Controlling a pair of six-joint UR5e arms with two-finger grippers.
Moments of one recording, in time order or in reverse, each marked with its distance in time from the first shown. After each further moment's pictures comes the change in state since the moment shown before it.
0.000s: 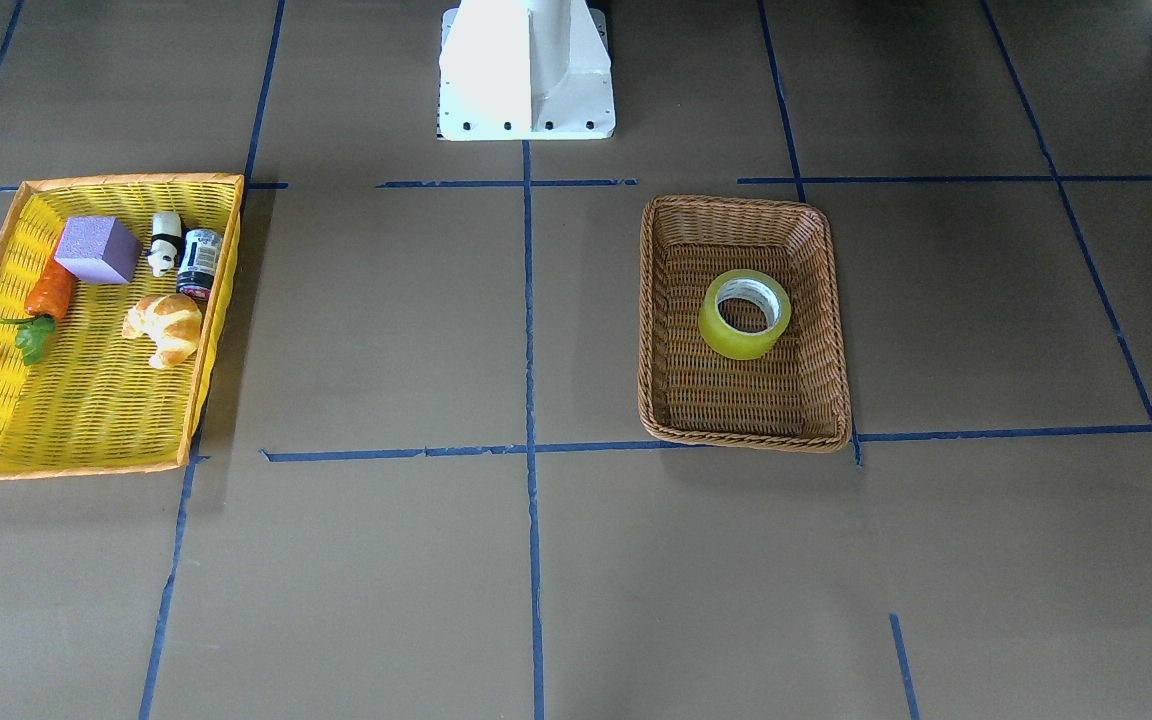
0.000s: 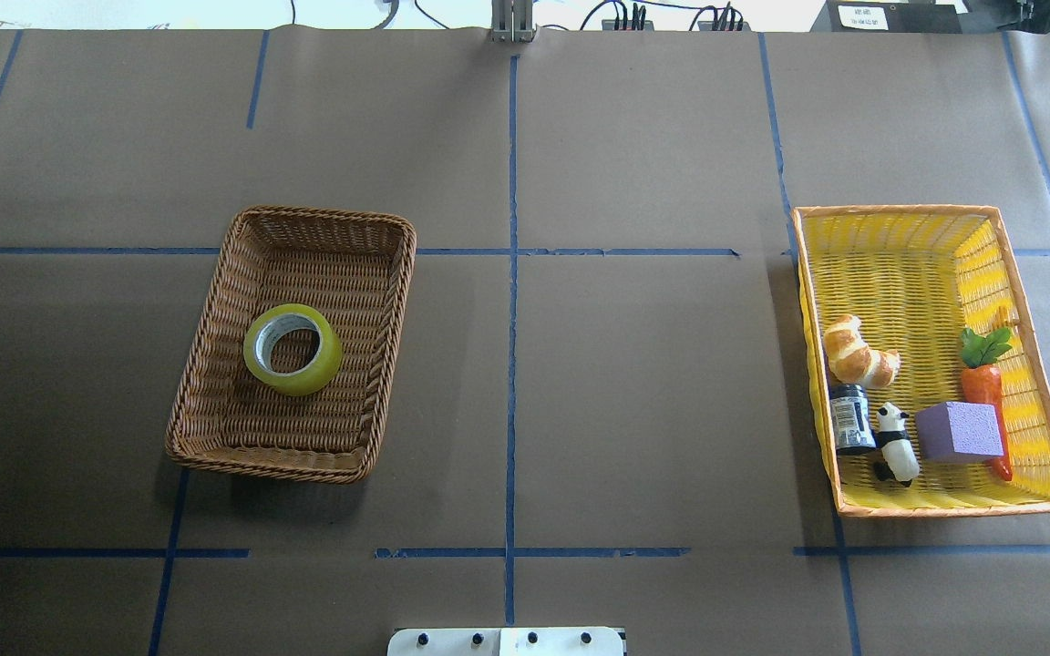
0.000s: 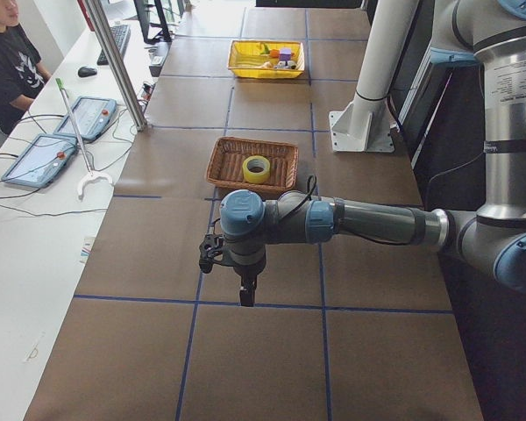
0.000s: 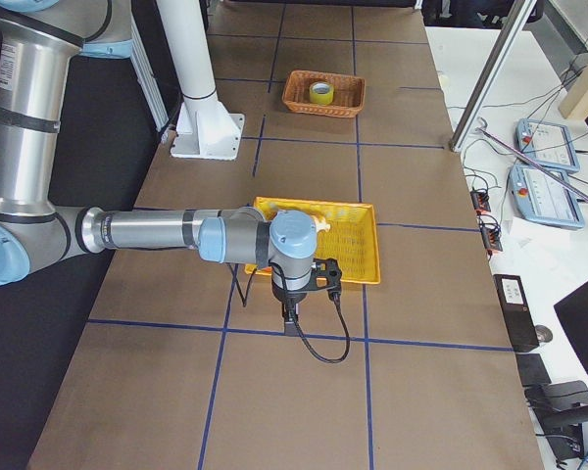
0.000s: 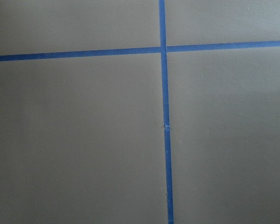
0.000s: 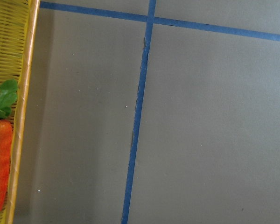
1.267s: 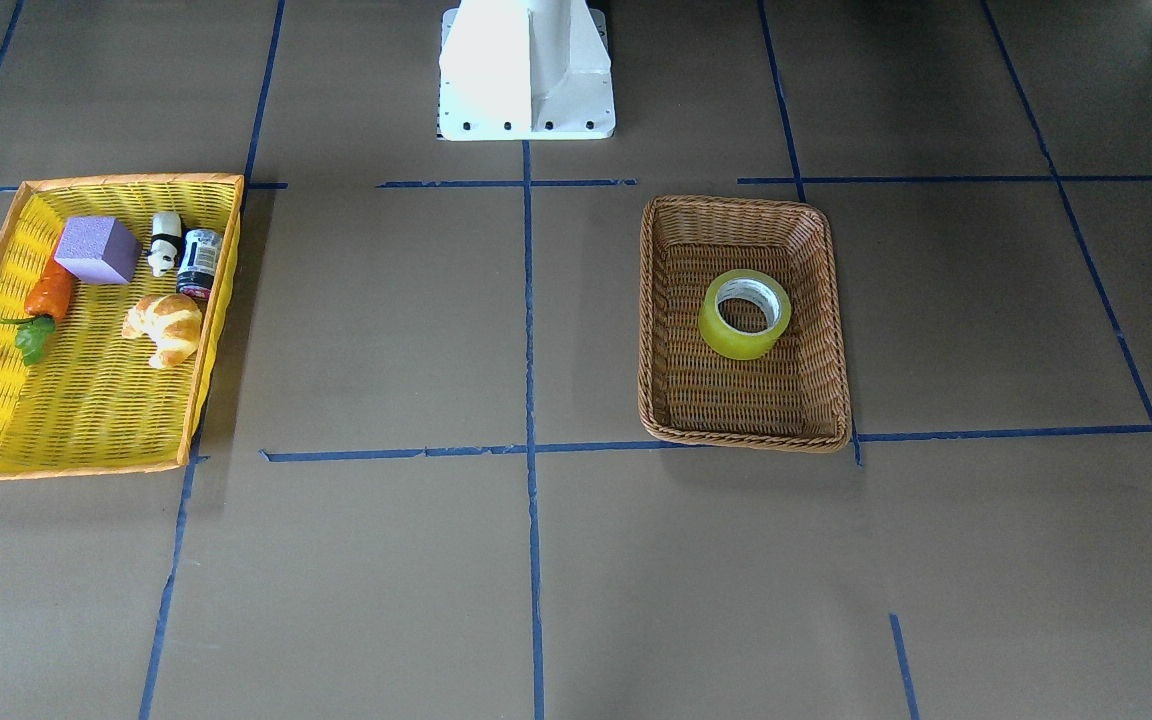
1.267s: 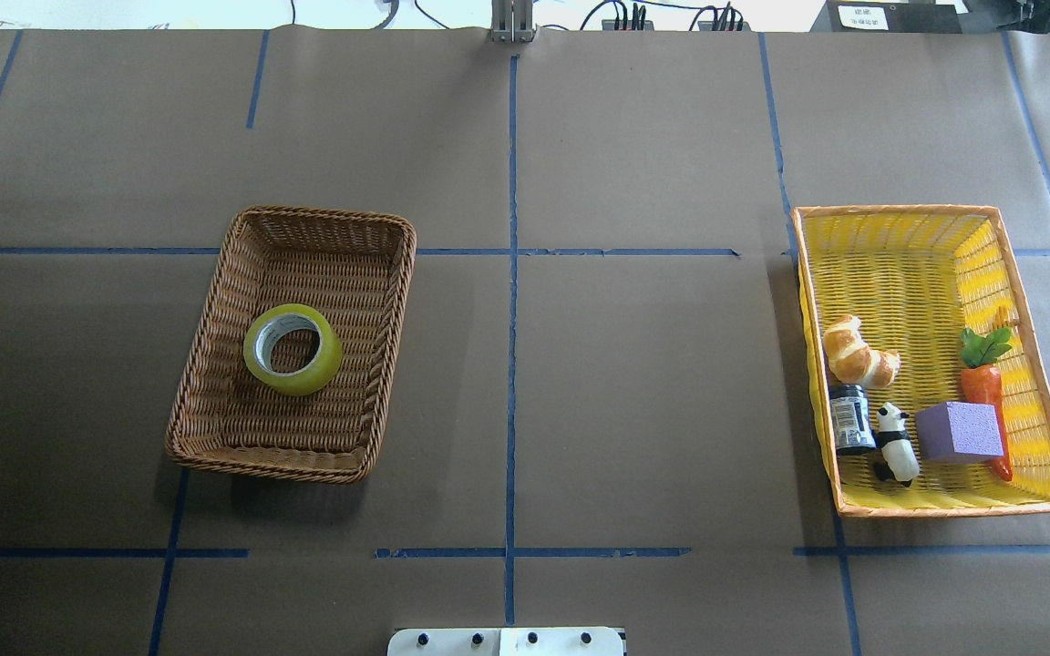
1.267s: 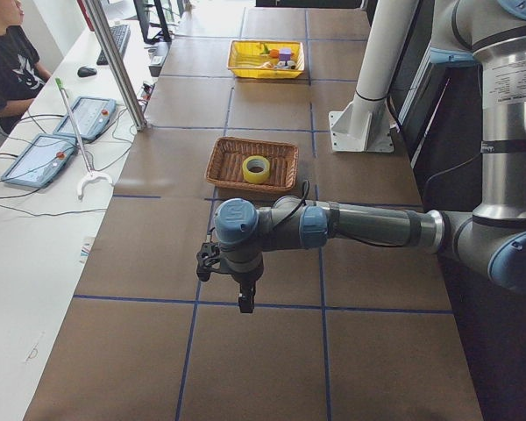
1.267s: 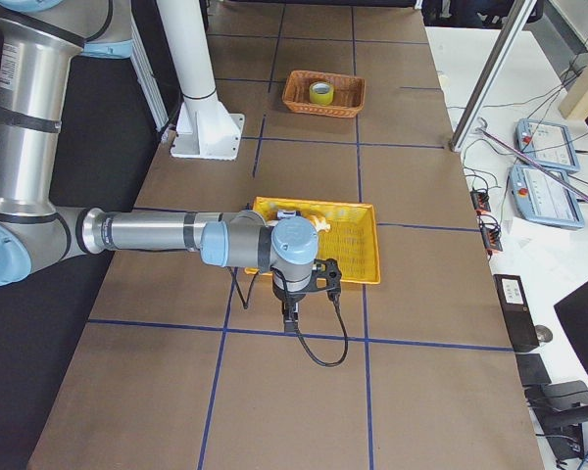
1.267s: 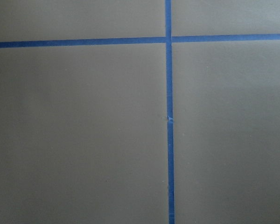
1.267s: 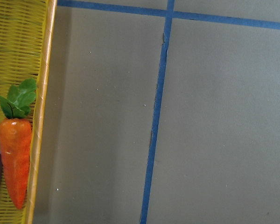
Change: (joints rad) left arm 0.002 -0.034 0.078 0.002 0.003 0.007; right arm -0.015 0.000 -0.020 0.010 0.060 0.007
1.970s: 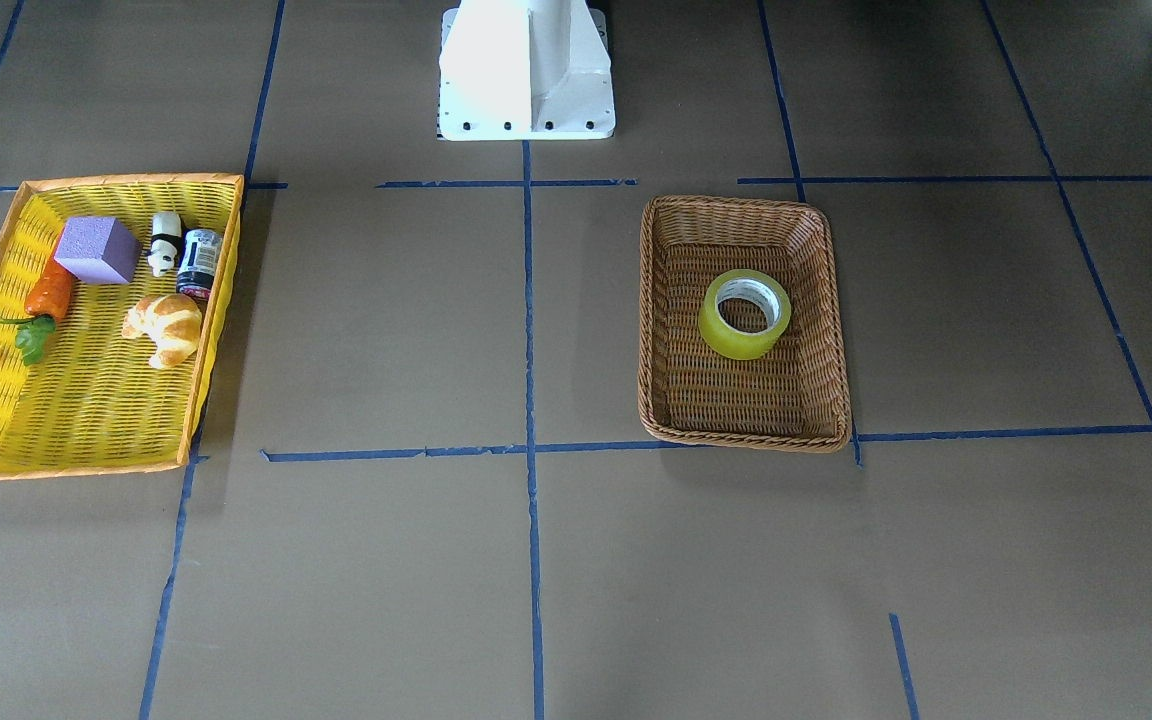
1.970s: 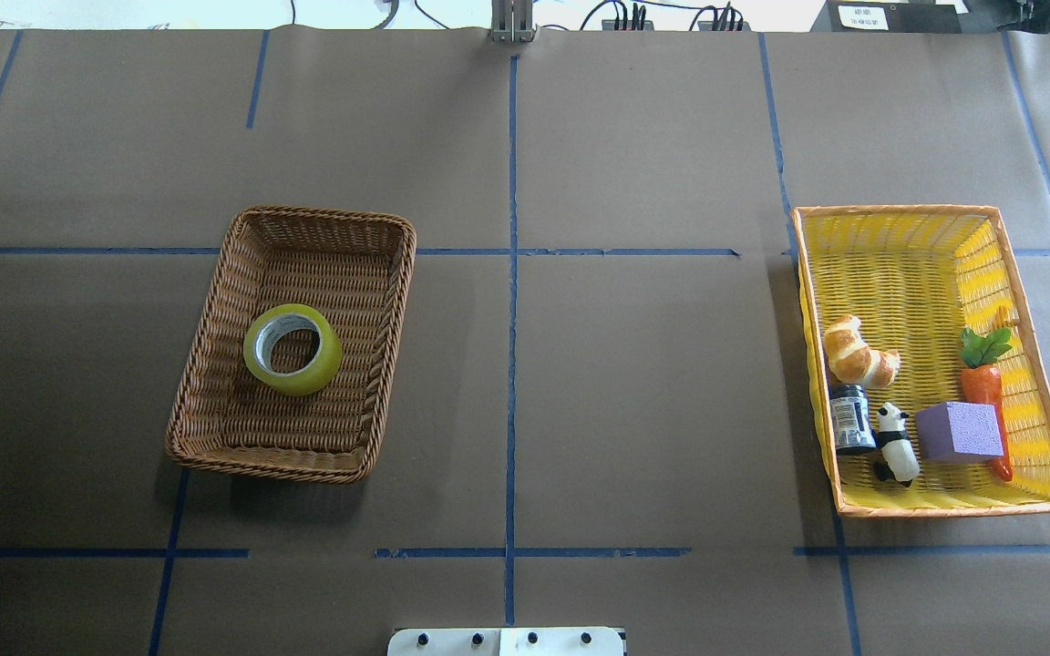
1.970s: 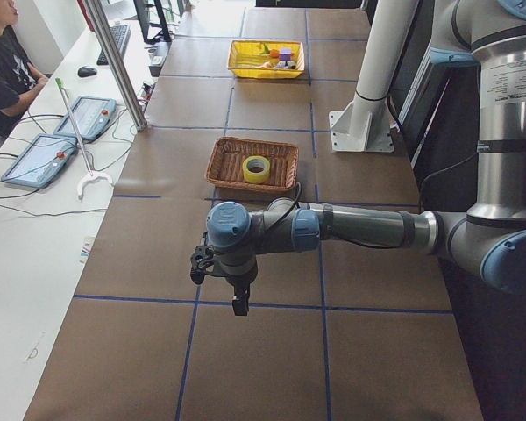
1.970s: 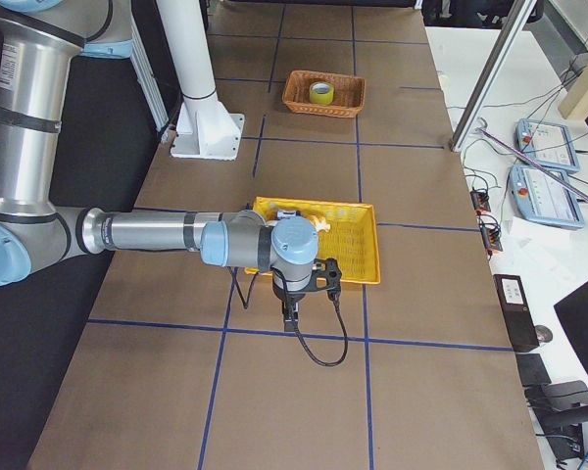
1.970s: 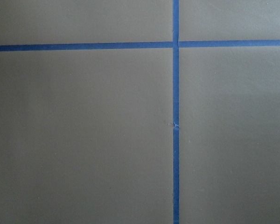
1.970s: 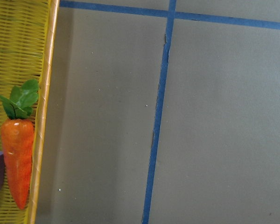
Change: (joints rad) left arm -0.001 -0.015 0.011 -0.007 0.004 -0.001; right arm 0.000 0.000 0.001 0.000 0.006 0.002
